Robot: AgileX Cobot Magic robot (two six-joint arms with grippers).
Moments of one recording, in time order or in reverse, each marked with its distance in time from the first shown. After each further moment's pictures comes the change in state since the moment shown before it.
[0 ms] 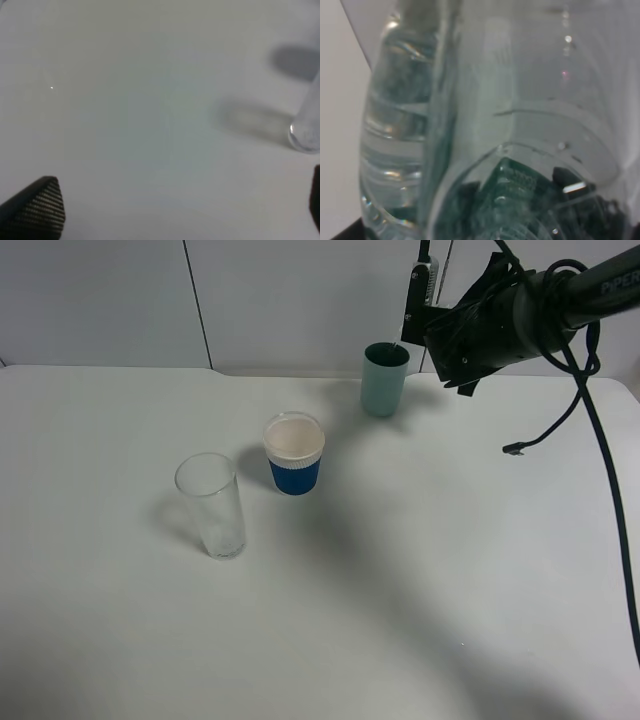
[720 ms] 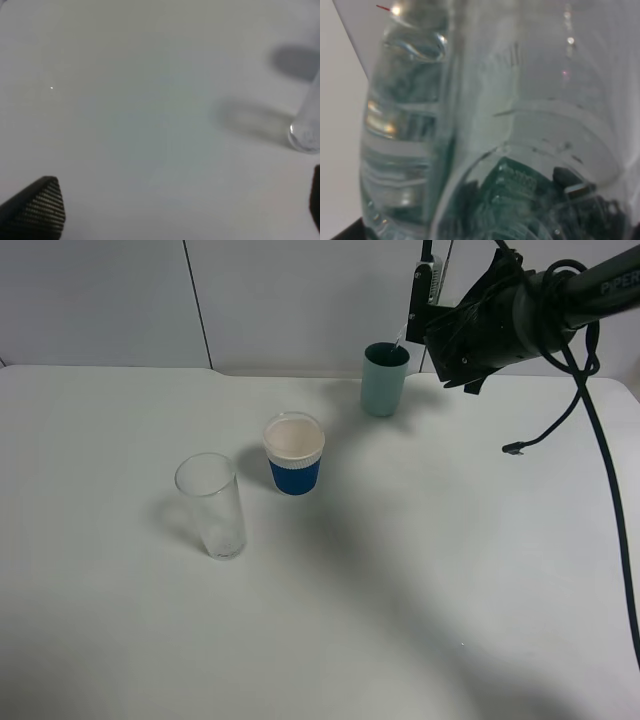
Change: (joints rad) left arm 0.000 0.000 0.000 0.000 0.000 0.000; right arm 0.000 0.000 0.000 0.000 0.049 -0.024
